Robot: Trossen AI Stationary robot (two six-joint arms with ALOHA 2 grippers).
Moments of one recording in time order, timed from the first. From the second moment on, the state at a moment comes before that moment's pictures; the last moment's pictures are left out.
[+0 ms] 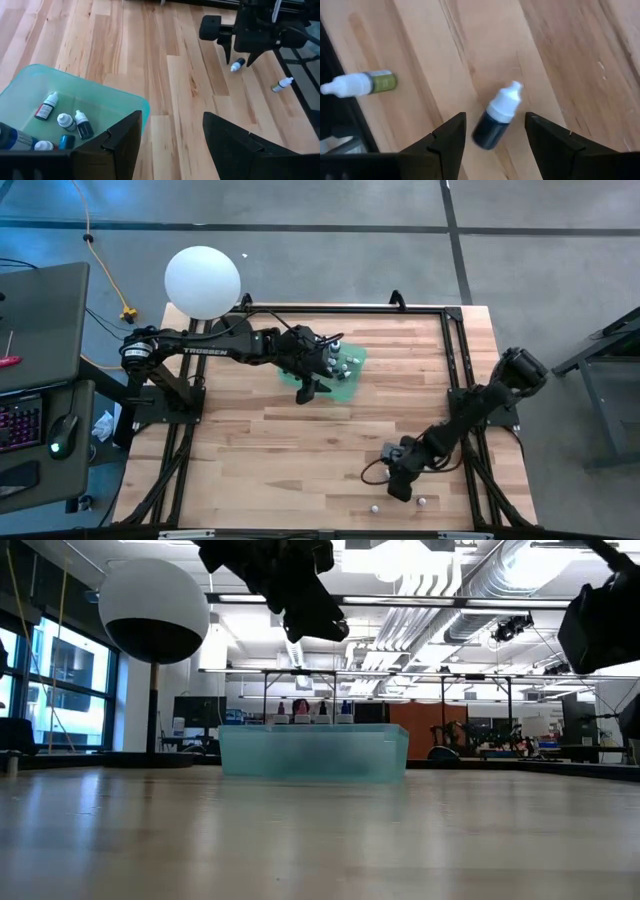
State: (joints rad) left arm 0.14 1.59 1.24 -0.31 0.30 0.02; right arm 0.67 1.63 0.78 -0.28 -0.05 1.14
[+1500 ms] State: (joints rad) left arm 0.14 1.13 1.24 -0.78 0.06 0.01; right arm -0.08 1.62 0.79 0.37 0.46 0.20
